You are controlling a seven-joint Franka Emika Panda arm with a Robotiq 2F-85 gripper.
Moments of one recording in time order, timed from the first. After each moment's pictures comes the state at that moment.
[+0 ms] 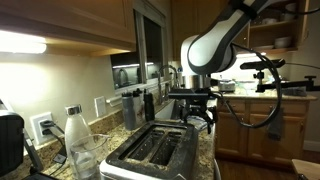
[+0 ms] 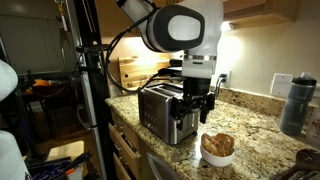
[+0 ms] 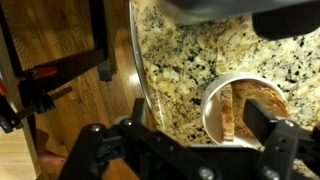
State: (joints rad) arm -0.12 -0.03 -0.06 -2.41 0.04 2.36 1.40
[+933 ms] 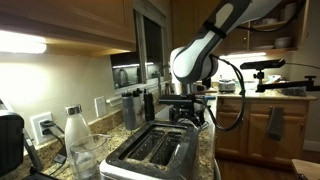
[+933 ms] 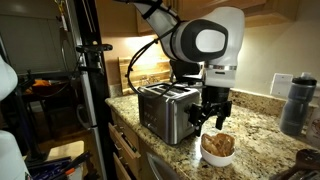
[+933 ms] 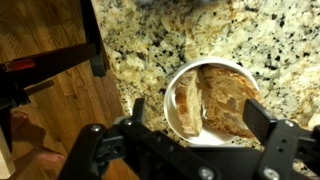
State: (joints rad) arm -0.12 0.17 -0.08 -2.22 0.03 2.36 1.40
